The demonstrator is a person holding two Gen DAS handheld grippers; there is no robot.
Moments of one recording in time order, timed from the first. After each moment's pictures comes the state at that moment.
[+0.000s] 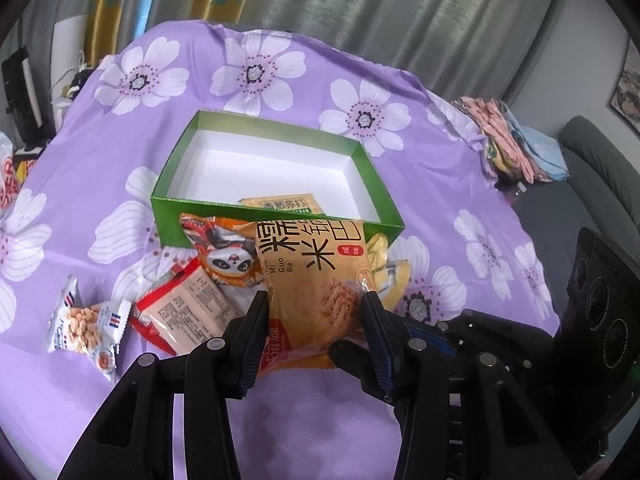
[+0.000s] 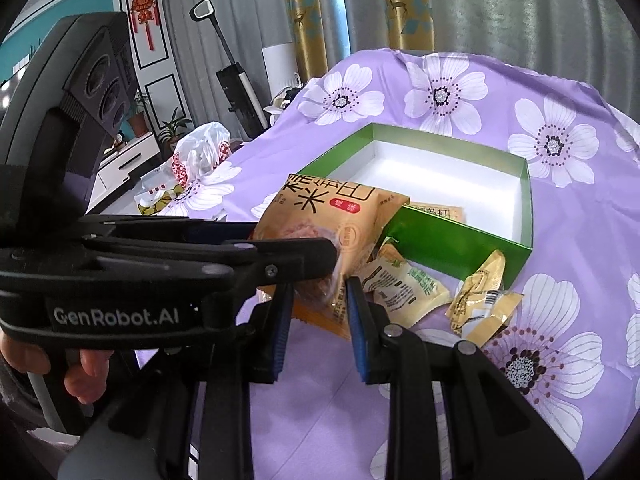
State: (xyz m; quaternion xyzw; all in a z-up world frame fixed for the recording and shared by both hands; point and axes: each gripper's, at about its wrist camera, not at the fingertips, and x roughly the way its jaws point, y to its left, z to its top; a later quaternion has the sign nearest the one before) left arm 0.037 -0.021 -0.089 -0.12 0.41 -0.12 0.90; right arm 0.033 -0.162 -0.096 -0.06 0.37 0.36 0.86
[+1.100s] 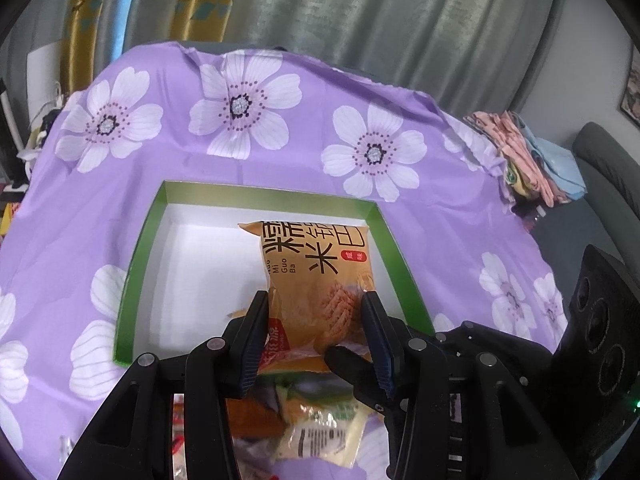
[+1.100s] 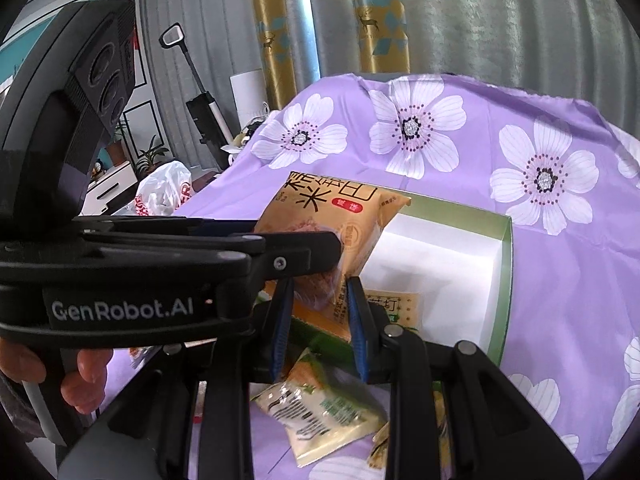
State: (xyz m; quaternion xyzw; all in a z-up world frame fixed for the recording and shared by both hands) left arm 0.163 -0.027 -0.081 -0.10 0.40 -0.12 0.90; right arm 0.146 -0.159 -0.091 -0.04 0.34 0.33 0.88
